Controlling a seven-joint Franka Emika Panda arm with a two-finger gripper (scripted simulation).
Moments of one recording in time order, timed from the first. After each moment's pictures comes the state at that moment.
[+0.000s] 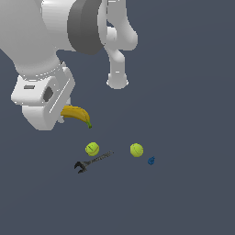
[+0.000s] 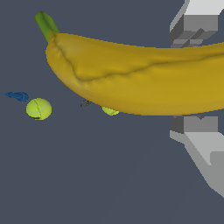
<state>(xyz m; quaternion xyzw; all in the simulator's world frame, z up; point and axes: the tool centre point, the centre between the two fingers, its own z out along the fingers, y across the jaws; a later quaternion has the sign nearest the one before) 0.045 -0.174 0.309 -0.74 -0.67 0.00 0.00</state>
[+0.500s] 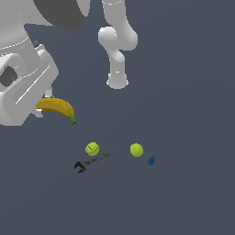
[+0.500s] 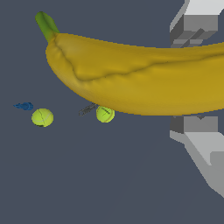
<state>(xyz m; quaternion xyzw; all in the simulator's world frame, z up) 0.071 -0.200 0.367 -0.74 -0.67 0.00 0.00</state>
